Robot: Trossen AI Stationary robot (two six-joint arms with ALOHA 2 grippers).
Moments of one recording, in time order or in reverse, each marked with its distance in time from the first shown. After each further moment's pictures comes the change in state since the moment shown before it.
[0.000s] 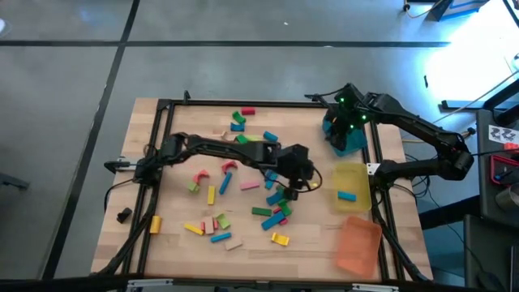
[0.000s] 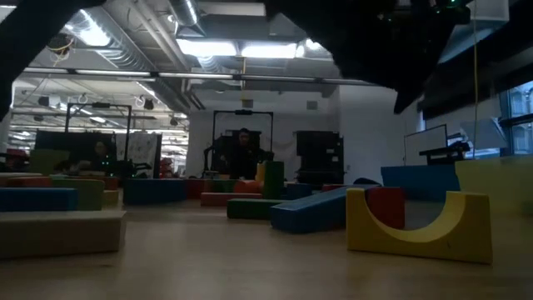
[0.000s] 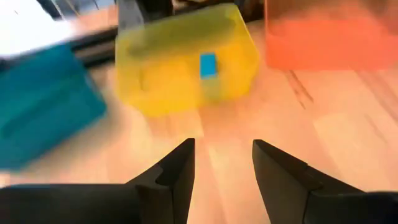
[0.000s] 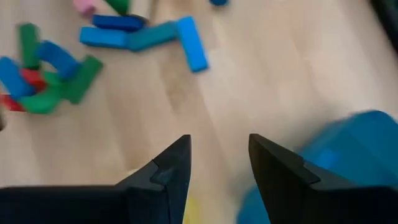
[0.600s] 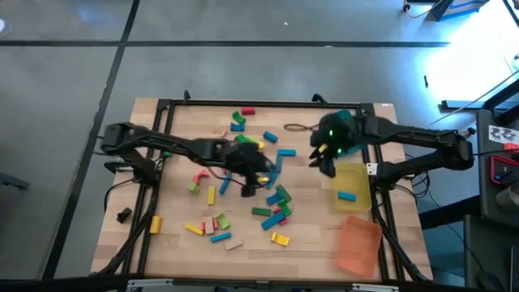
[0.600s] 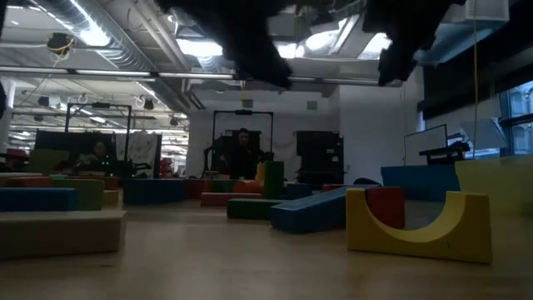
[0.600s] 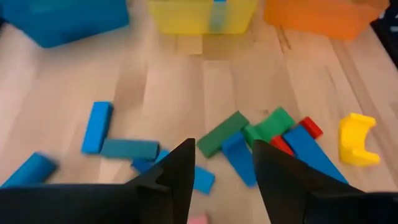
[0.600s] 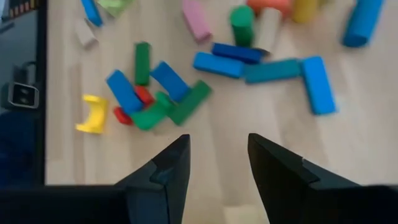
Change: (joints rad) left arm -0.012 -0.591 -0.786 0.212 -0.064 -0.238; right arm 0.517 0.000 0.000 0.188 0.046 0.406
